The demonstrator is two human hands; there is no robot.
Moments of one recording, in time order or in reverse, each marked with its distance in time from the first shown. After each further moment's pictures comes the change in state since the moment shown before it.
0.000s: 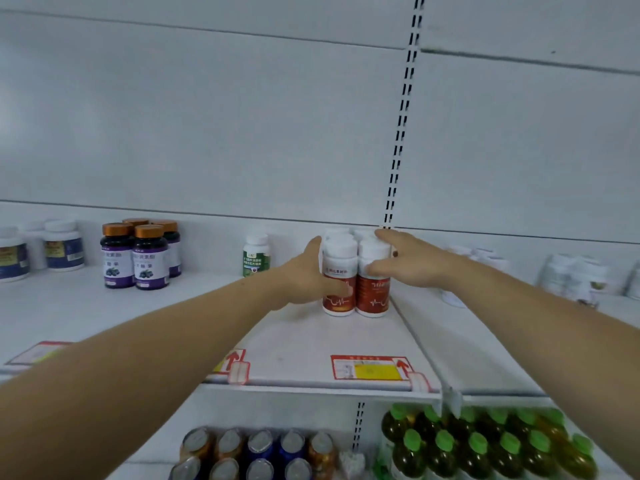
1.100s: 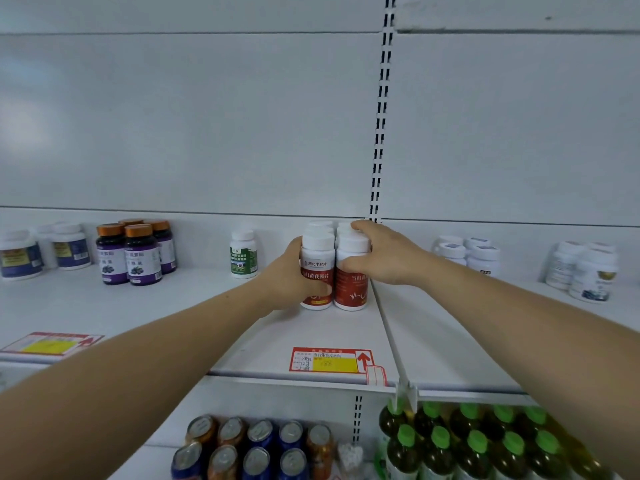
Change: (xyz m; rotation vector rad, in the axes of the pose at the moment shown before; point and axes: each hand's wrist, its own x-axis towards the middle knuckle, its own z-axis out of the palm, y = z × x) left_hand 0.011 -0.005 0.031 -0.005 0.195 -0.021; right_hand 0.005 0.023 0.004 0.105 0.037 -0.149
